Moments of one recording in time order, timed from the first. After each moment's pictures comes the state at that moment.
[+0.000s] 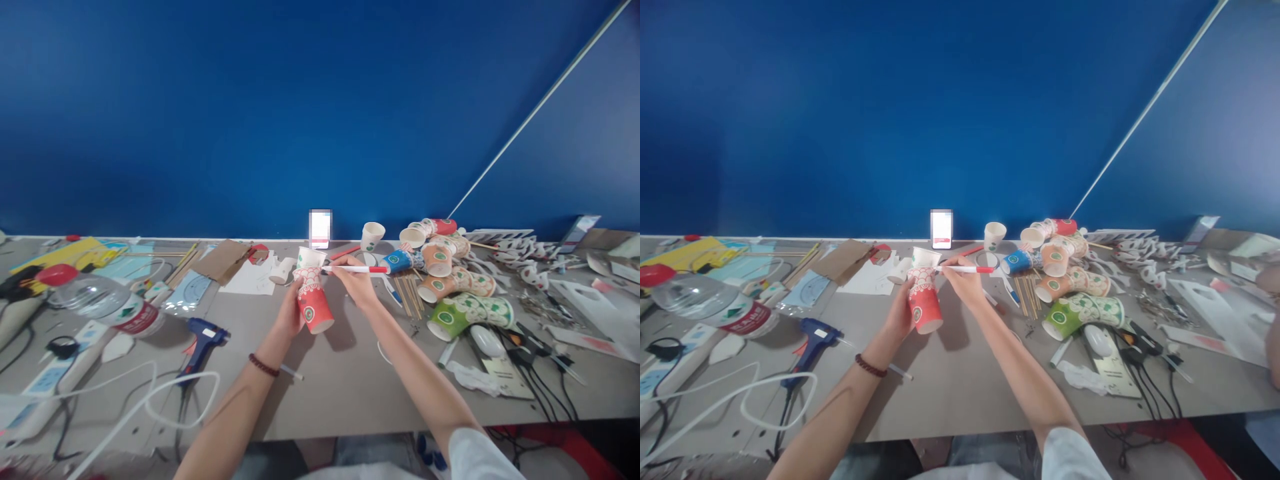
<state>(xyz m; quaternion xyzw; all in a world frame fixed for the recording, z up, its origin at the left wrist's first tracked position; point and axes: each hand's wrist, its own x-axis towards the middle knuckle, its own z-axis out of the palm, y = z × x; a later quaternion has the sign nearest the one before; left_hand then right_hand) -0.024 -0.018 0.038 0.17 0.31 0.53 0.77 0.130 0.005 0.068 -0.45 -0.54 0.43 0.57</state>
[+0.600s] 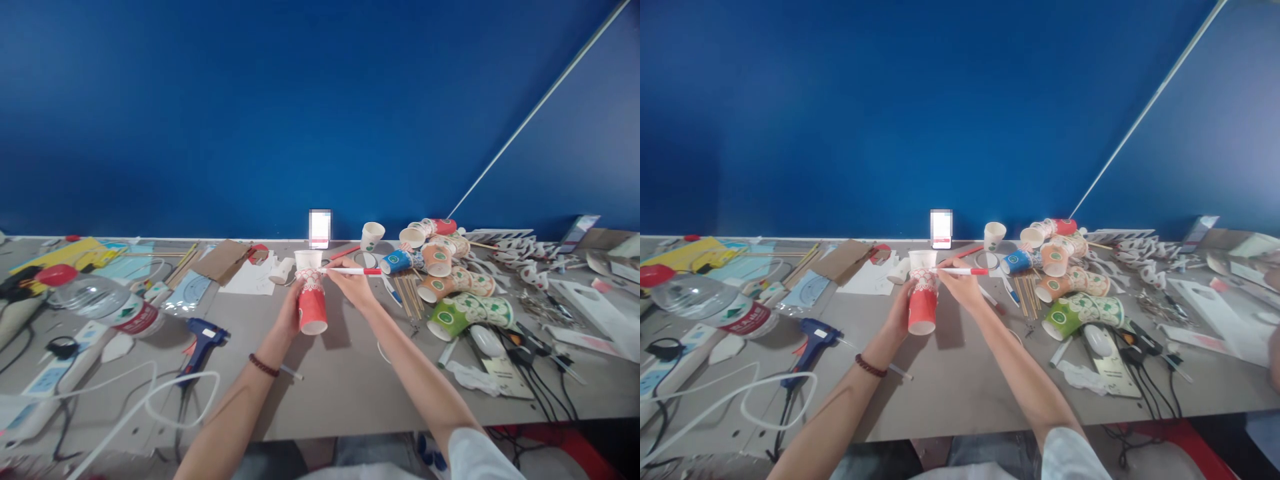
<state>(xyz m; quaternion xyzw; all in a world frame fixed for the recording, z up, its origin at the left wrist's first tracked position) -0.024 -0.019 0.041 0.17 0.35 0.49 0.78 0.128 0.001 0.070 -0.44 -0.58 0.41 0.55</state>
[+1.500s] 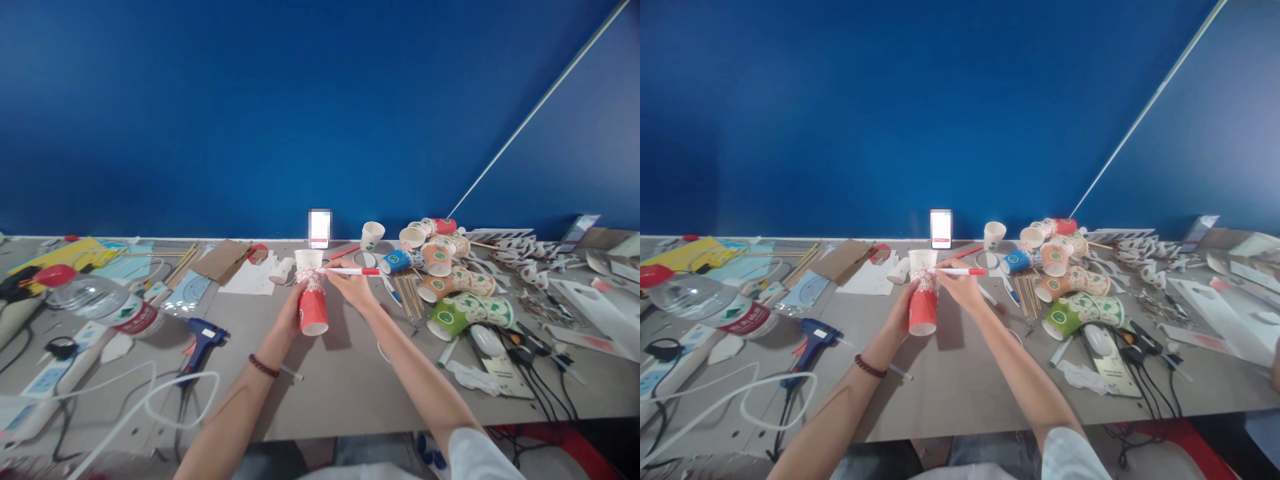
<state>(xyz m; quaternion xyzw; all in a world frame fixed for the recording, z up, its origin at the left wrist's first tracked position) -0.023 -0.021 0.038 0.18 0.35 0.48 0.78 0.128 -0.003 0.075 -0.45 -0.62 0.37 0.53</state>
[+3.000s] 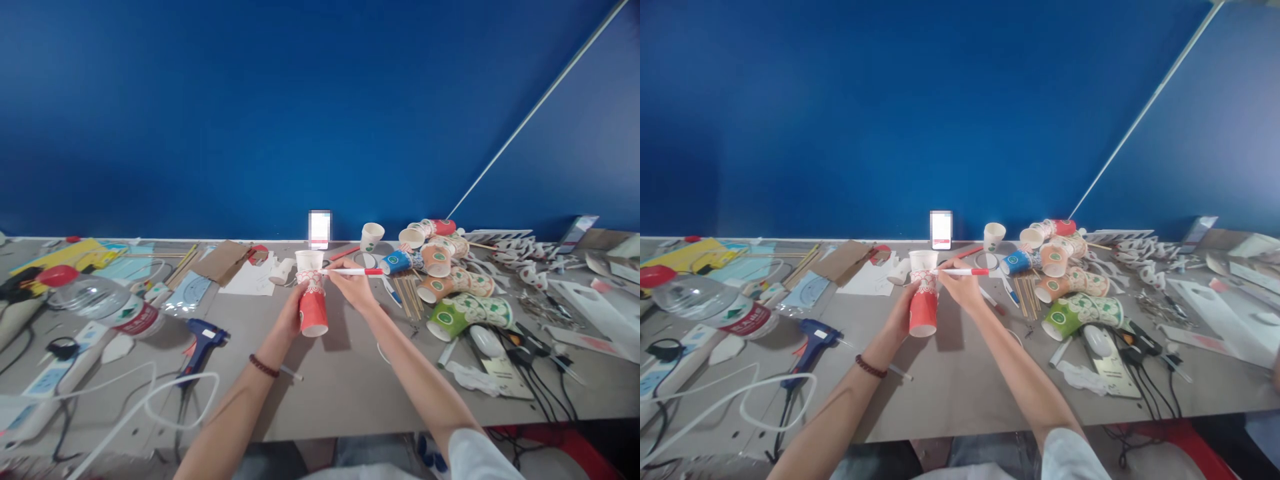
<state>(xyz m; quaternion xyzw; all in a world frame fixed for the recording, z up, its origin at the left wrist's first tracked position) -0.024 -0.020 0.037 0.19 0.37 0.48 0.78 0.127 -0.002 0.072 -0.46 -0.58 0.39 0.55</state>
